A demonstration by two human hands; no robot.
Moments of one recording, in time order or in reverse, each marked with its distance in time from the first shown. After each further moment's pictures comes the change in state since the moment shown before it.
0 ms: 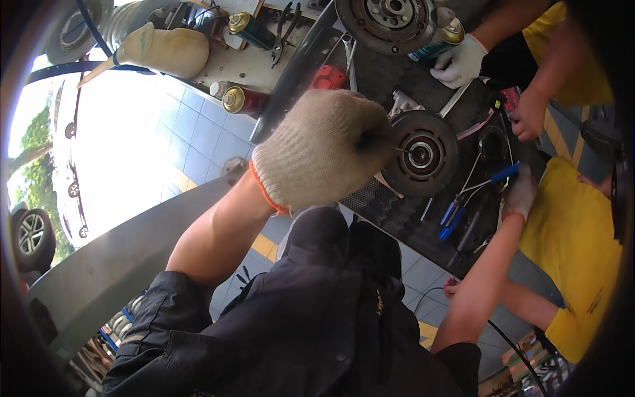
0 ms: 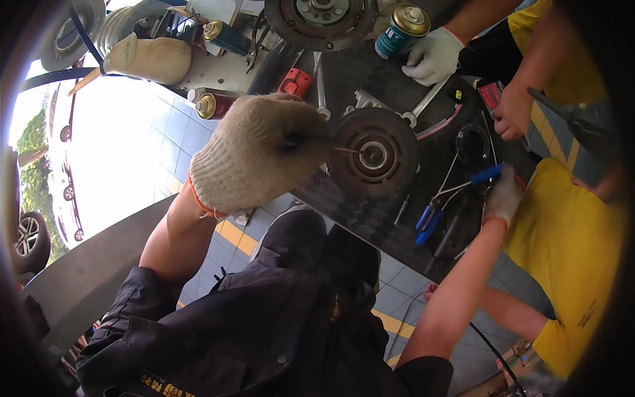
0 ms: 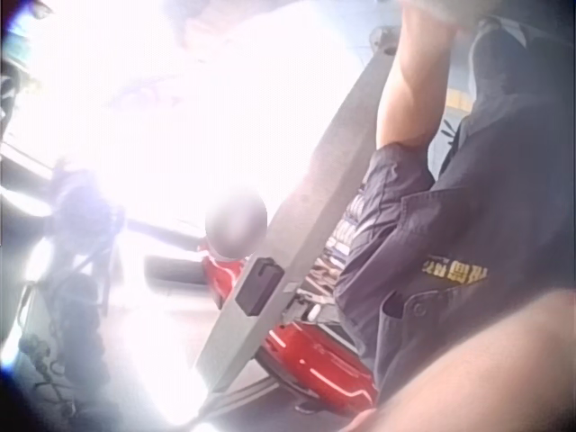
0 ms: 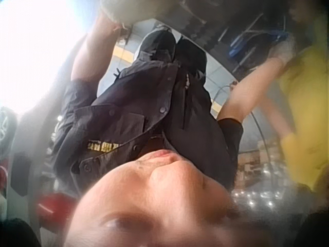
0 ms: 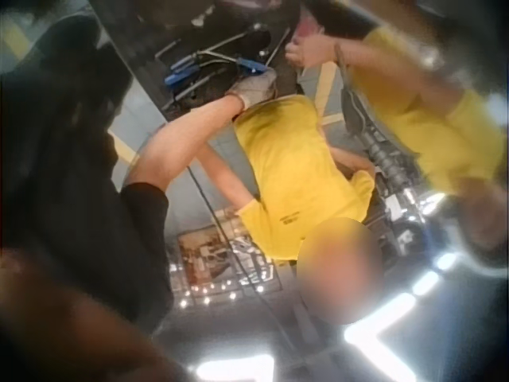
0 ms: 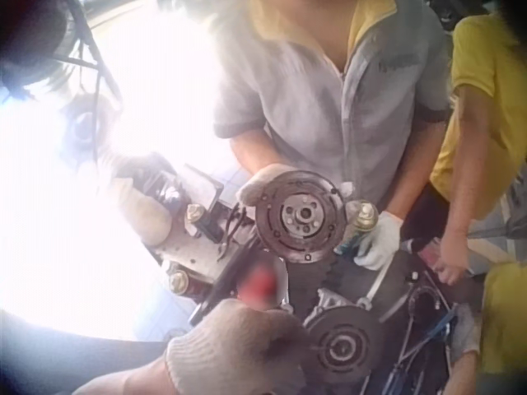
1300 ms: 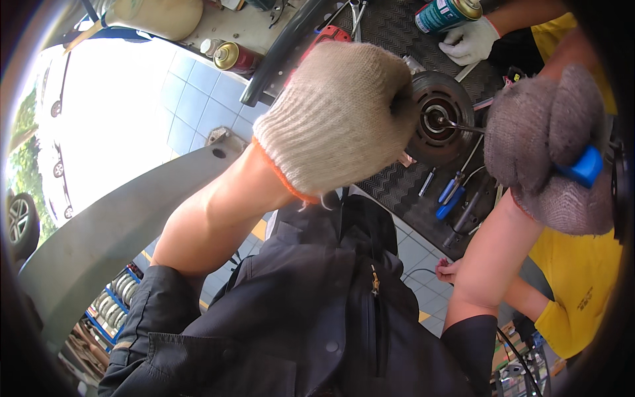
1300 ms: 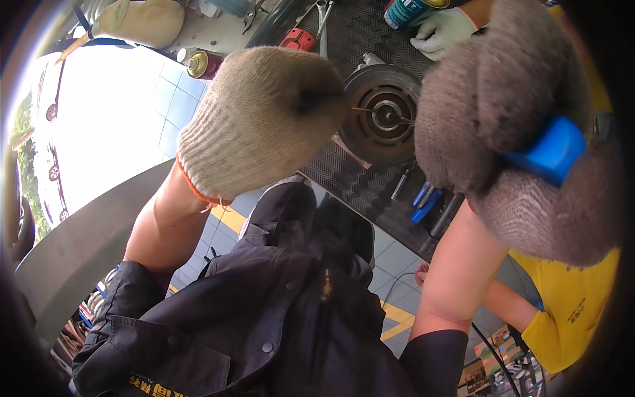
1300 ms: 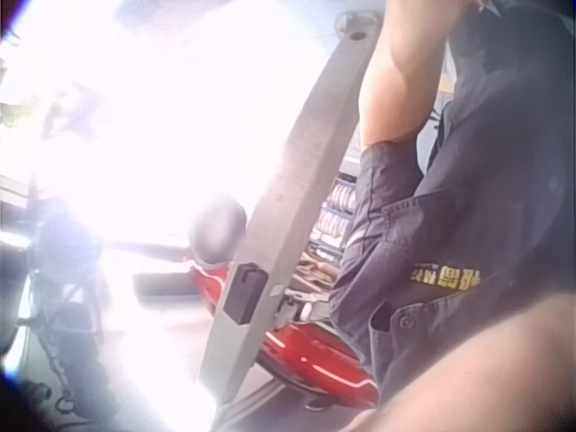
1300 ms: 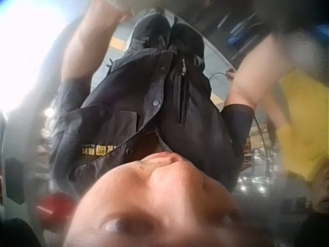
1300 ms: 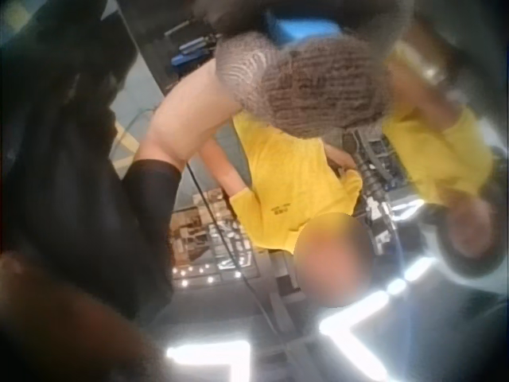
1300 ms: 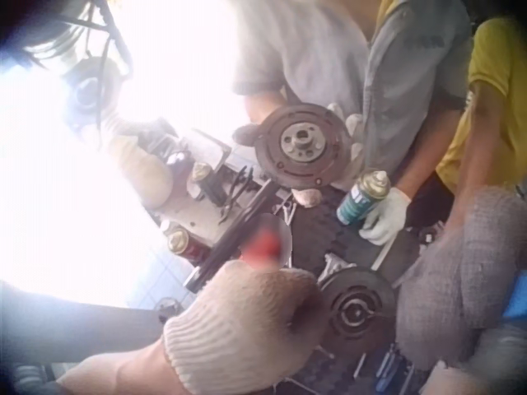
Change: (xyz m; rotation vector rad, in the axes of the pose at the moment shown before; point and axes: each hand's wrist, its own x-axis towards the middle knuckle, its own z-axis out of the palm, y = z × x) left_hand -0.016 0.019 0.015 0.008 0.094 -0.169; right_hand -0.150 -0.274 -0.008 1.216 -1.403 -0.922
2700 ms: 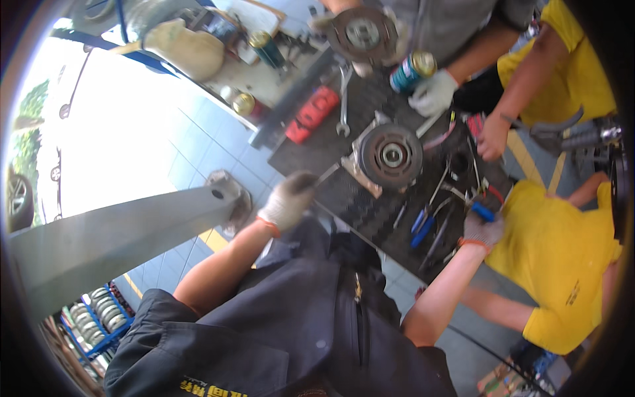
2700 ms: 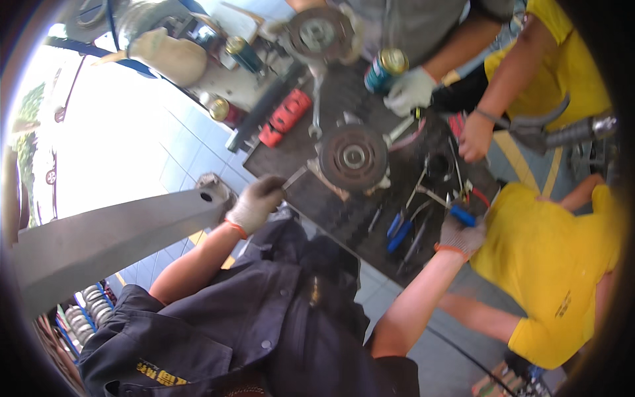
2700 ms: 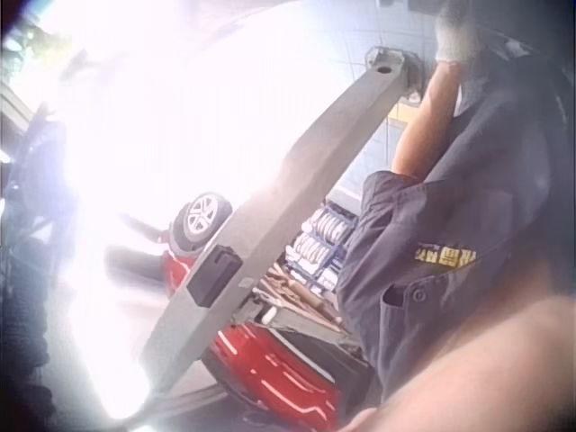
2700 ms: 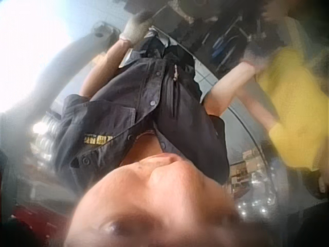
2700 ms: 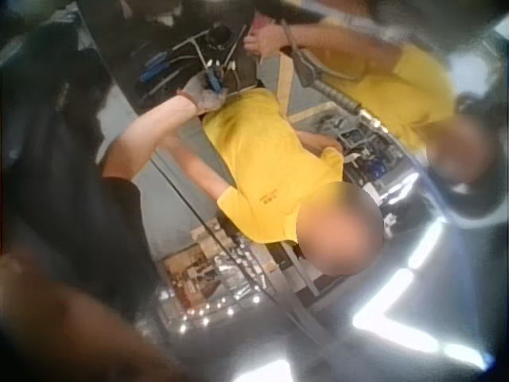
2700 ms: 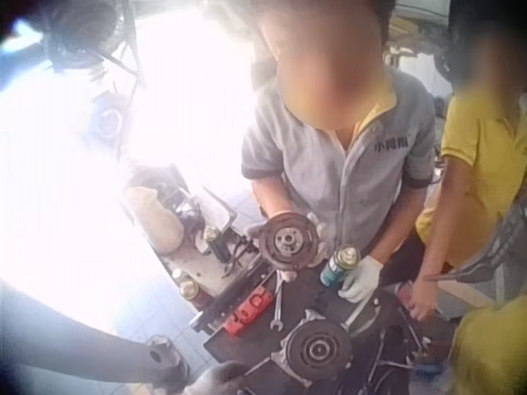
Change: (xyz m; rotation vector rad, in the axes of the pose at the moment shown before) left_hand -0.103 -0.125 0.100 -0.525 0.085 -0.455; right_hand -0.244 0.019 -0.090 0.267 1.780 -0.199
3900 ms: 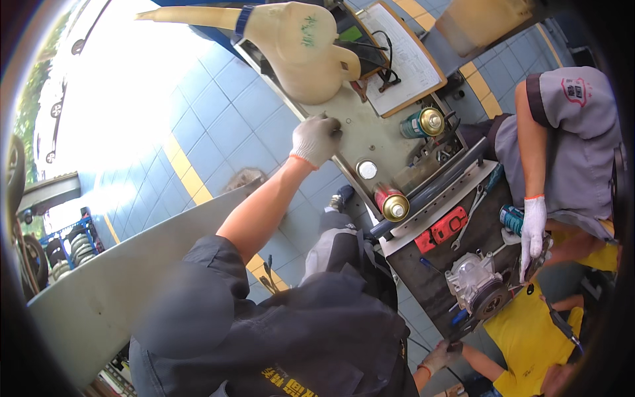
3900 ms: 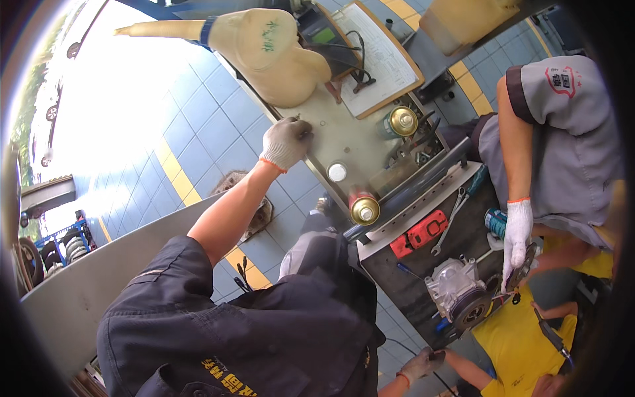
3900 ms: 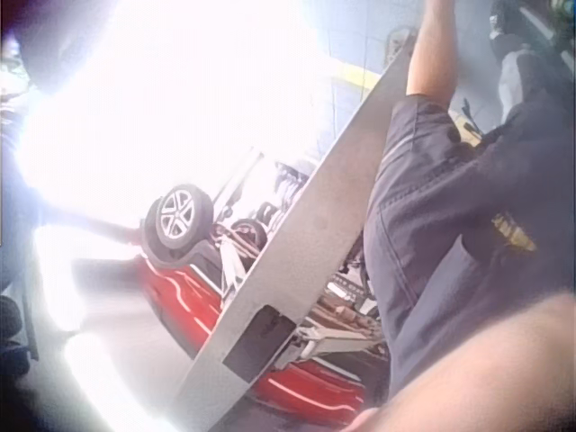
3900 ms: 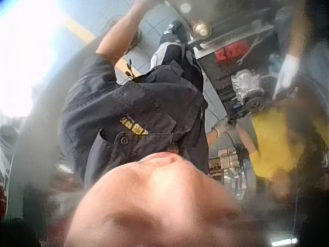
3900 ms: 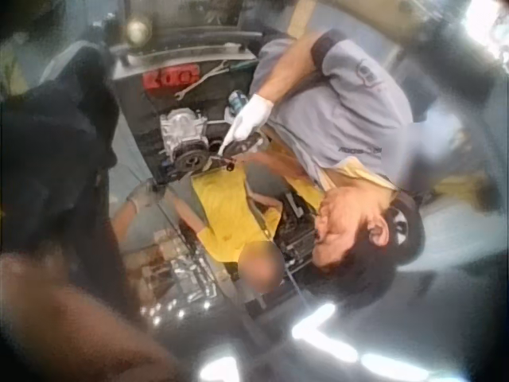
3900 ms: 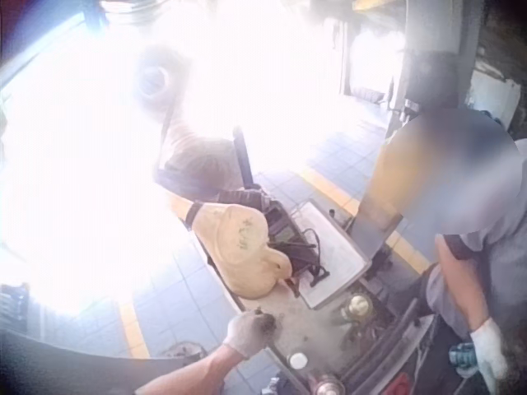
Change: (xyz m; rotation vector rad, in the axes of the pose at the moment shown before) left_hand 0.292 -0.101 -0.370 0.659 0.374 0.213; right_hand -0.288 0.119 -0.078 -1.828 0.270 -0.631
